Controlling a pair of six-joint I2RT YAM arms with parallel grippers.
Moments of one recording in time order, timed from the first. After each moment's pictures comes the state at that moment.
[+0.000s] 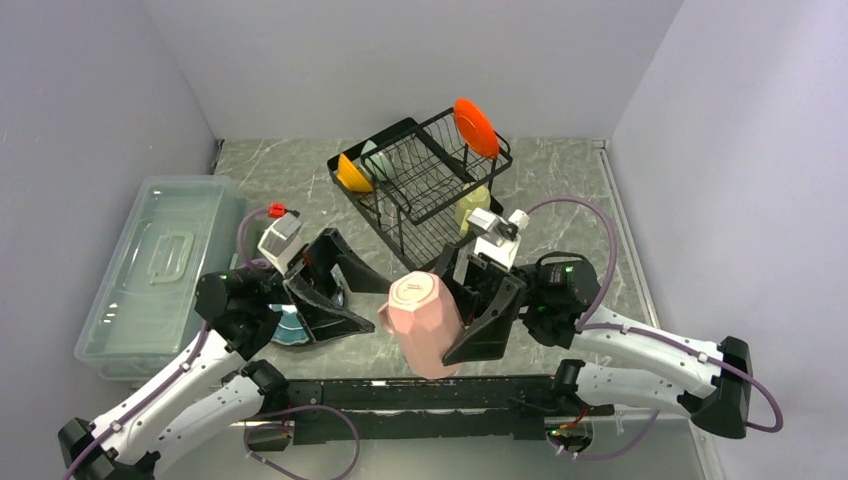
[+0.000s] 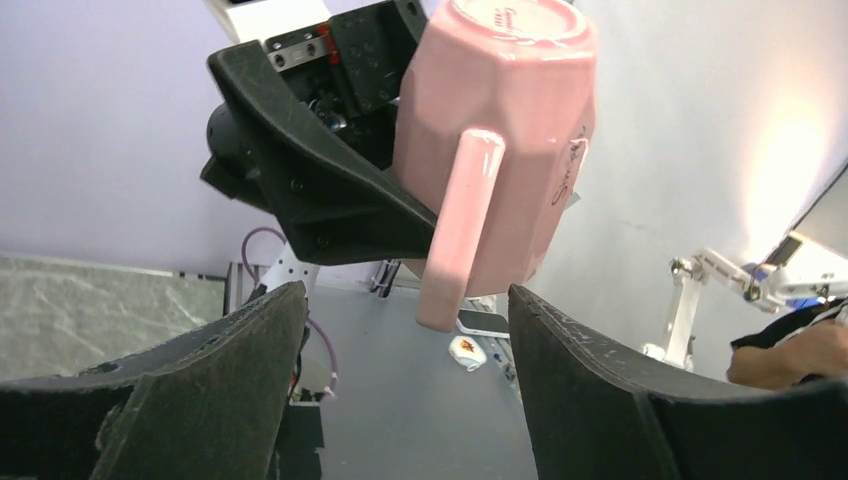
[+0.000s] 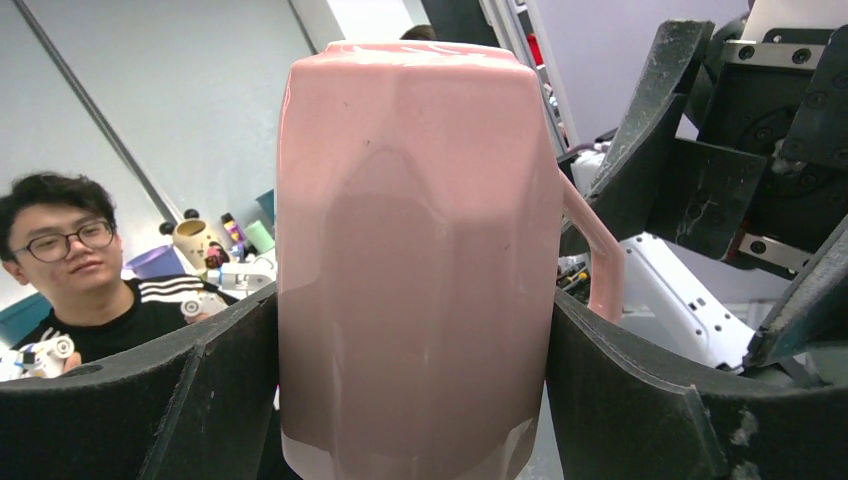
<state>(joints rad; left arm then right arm) -0.68 0.70 0.65 0.77 0.91 -1.03 1.07 0.94 0.78 0.92 -0.79 1.09</state>
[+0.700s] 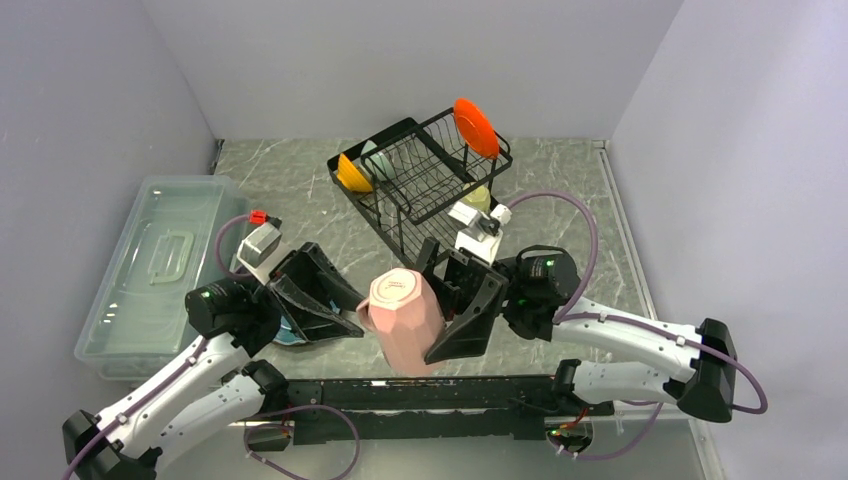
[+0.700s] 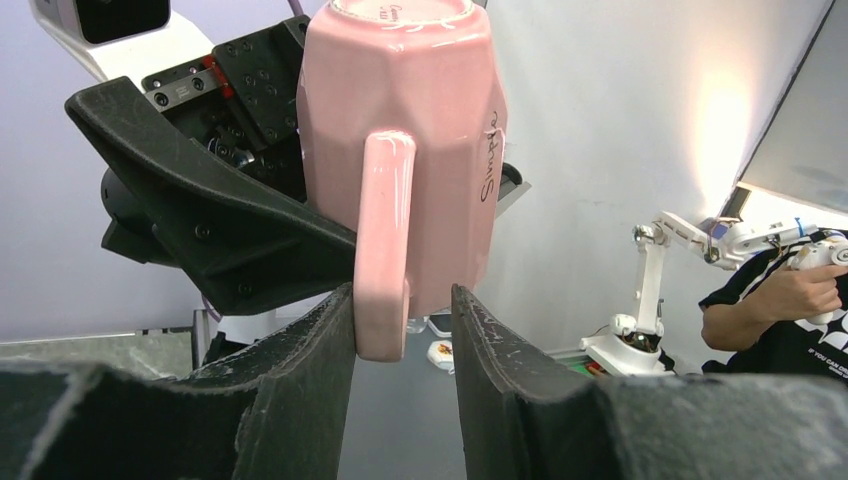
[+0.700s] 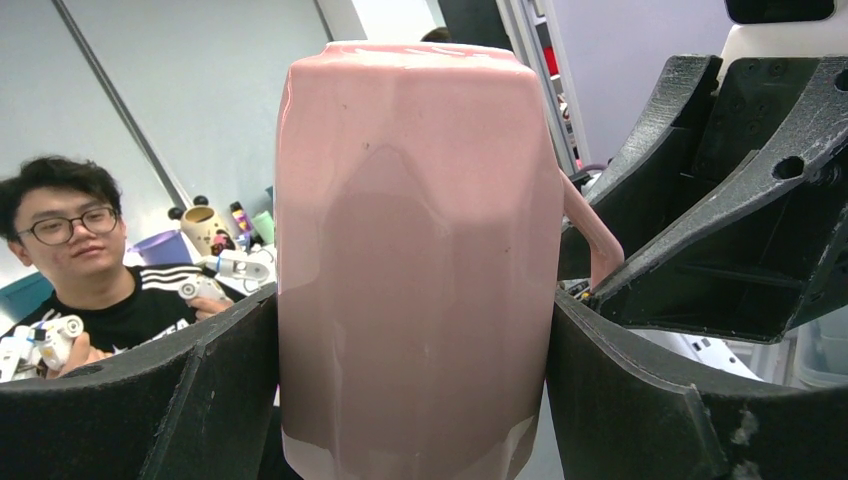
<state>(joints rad) -0.68 0.74 0.64 1.14 0.98 -1.20 1.11 1.08 0.87 1.03 -0.79 1.07</state>
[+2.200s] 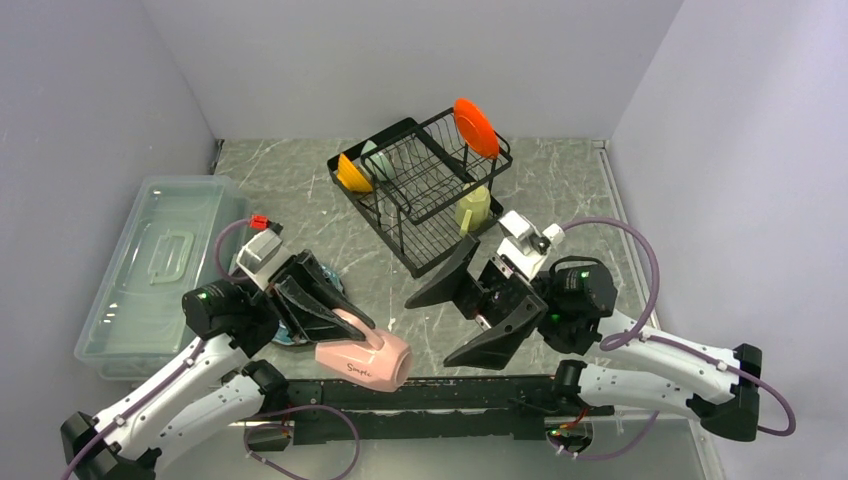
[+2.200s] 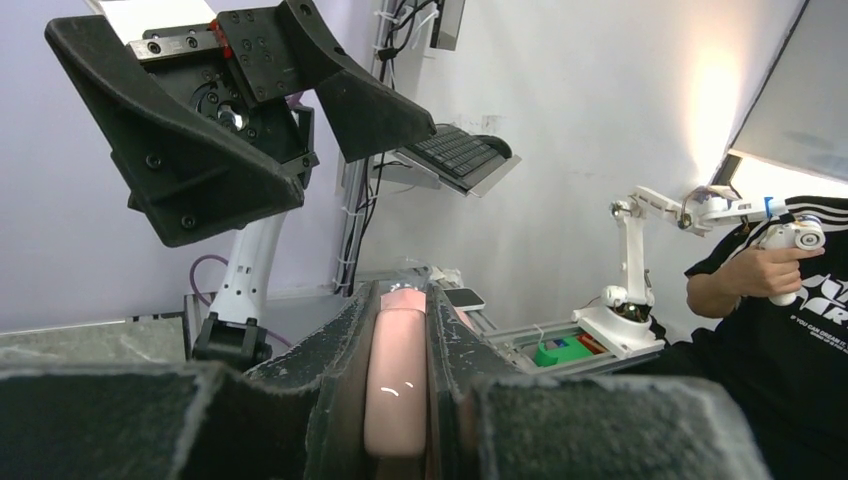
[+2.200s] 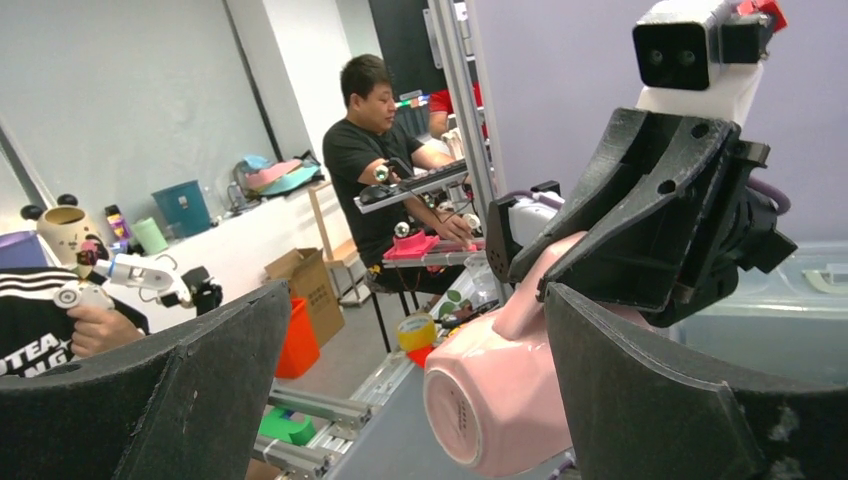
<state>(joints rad) -0.69 0.73 0.66 1.13 1.04 -1.20 1.13 0.87 0.81 0.81 -0.68 0.80</state>
